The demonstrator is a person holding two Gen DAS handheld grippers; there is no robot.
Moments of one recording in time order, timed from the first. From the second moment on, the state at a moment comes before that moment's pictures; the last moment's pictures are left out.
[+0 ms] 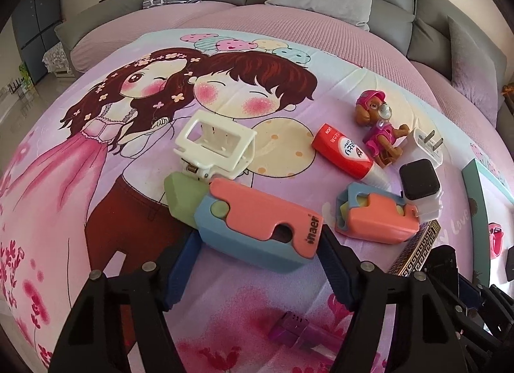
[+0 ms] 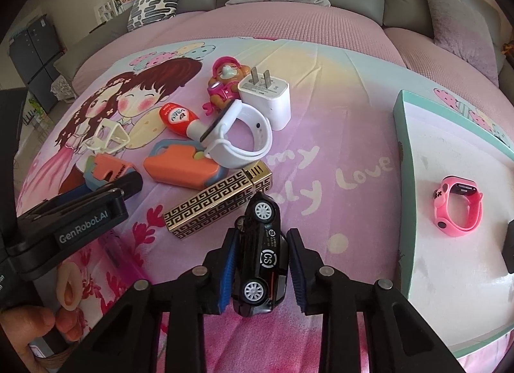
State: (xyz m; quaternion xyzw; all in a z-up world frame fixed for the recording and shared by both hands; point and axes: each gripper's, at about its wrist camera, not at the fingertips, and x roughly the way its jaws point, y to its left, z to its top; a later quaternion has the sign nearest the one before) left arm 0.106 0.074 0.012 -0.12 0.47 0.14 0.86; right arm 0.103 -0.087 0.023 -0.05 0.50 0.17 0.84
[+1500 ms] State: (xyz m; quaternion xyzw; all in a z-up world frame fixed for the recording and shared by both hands) left arm 0.104 0.088 0.036 -0.14 0.41 0.16 0.88; right arm 0.106 -0.112 0.046 0.00 0.47 0.17 0.86
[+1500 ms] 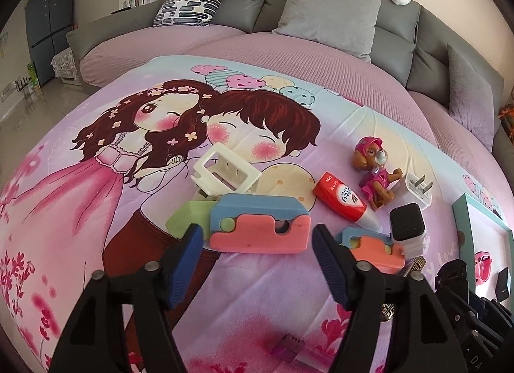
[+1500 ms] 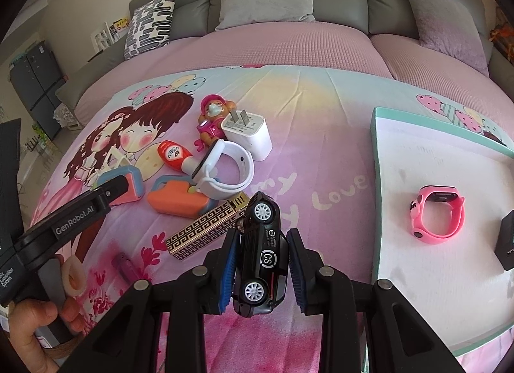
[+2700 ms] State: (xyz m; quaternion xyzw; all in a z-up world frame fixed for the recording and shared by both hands) left arm 0.129 0.093 0.005 -0.11 0.44 0.18 0.88; right arm 0.114 -0.120 0.040 0.03 0.49 0.16 0.86
